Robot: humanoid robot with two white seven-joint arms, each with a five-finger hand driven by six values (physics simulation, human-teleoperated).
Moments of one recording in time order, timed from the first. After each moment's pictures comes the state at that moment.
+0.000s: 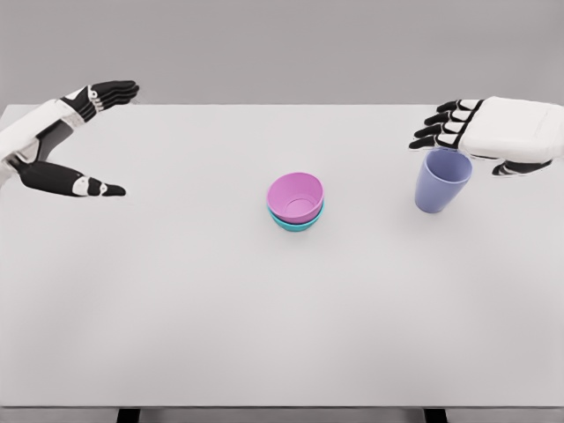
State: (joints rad) left arm -0.23 0.76 -0.08 -1.71 0.45 -0.28 -0.61; right arm -0.69 -1.04 0.52 -1.67 0.37 -0.61 0.61
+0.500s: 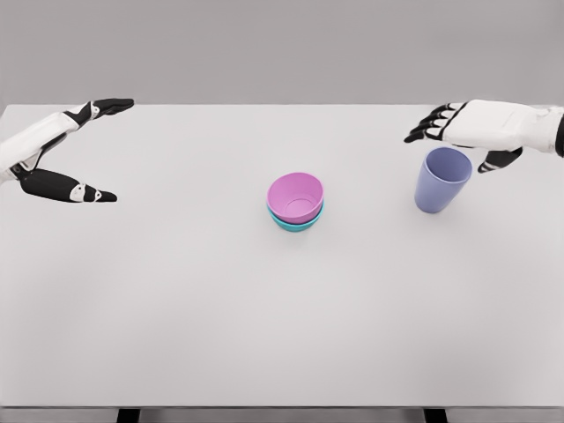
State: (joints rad) left arm -0.21 0.76 -0.04 -1.69 0.24 -0.29 -0.61; right arm -0.82 -0.88 0.68 -1.36 0.45 -0.61 0.61
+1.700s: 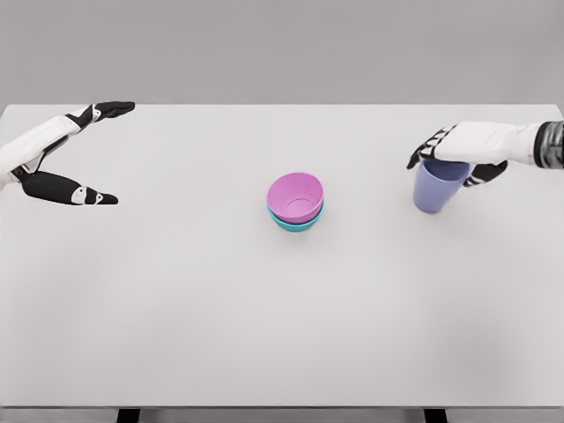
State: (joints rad) left arm -0.20 0.75 -0.04 -1.69 0.24 -0.29 -0.61; right arm -0.87 -0.82 0.79 -1.23 0.45 -0.61 0.61
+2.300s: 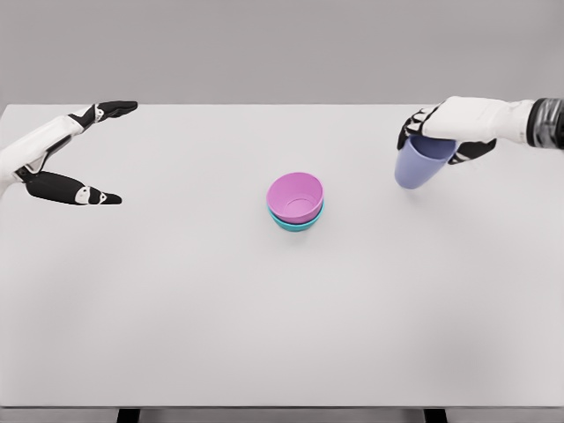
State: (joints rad) left arm -0.20 0.73 -0.04 -1.69 0.24 -0.29 -0.61; right arm -0.91 -0.78 0.76 -1.24 0.43 -0.61 0.61
